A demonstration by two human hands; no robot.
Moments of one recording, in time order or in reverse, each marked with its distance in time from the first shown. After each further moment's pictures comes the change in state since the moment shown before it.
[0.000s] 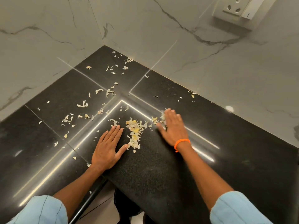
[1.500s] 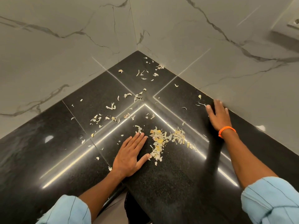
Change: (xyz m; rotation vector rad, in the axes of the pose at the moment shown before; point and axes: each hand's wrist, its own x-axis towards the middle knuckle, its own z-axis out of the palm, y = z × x) left_hand 0.001 0.000 -0.006 -0.002 -0.015 -0.018; right_hand 0.132 0.089 -0.035 0.157 0.070 0.073
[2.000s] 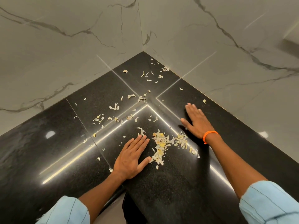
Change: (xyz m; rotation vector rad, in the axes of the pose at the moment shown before) left_hand 0.000 0.001 -0.002 -0.002 -0.009 -0.011; right_hand -0.004 -0.075 0.033 -0.174 -0.205 -0.339
